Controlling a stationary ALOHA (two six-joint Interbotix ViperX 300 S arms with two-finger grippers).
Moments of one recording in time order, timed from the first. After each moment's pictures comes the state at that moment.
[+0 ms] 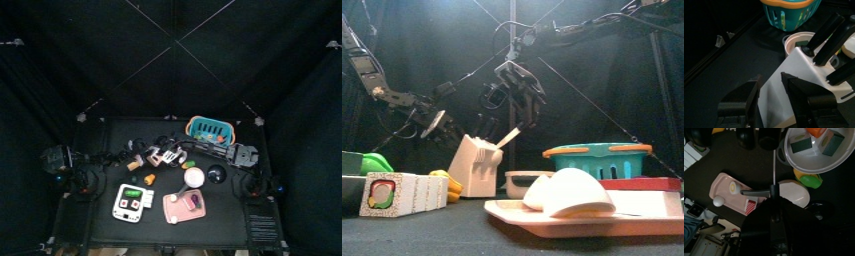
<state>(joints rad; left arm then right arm) 0.38 -0.06 1.05 -0.28 -0.66 0.27 -0.35 0.43 -0.40 0.20 1.59 0.36</state>
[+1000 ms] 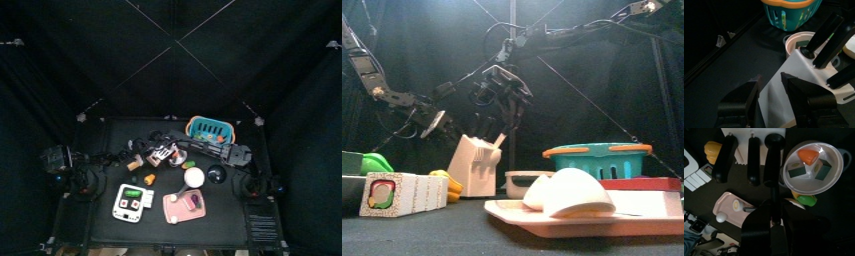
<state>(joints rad) 0.38 -0.06 1.05 -0.28 -0.66 0.27 -0.35 0.50 -0.53 0.14 1.54 0.36</state>
